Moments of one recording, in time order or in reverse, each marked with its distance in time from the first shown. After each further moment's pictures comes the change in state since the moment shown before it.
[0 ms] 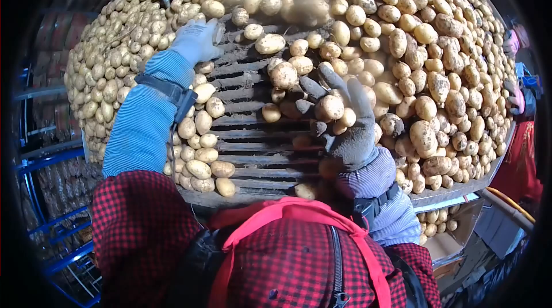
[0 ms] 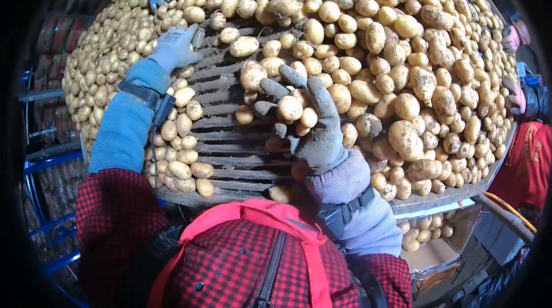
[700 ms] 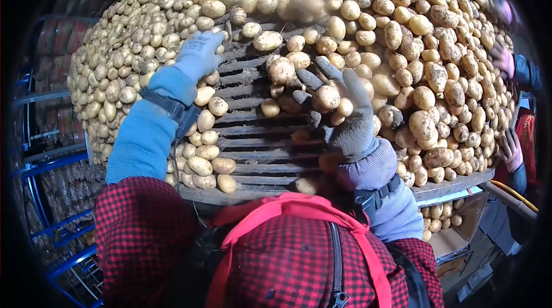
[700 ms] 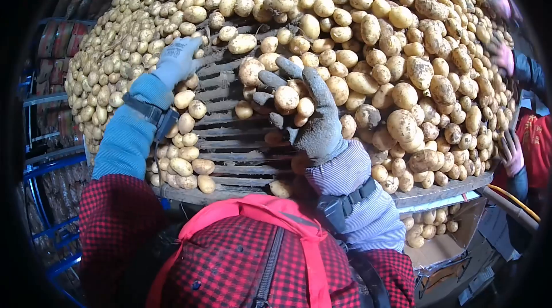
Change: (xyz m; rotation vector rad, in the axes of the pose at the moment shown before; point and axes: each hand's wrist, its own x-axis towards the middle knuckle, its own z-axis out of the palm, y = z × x) left_hand -0.037 0.015 0.014 -0.141 0.126 0.108; right_hand -0.003 -0.004 0.002 -0.031 -0.117 -0.016
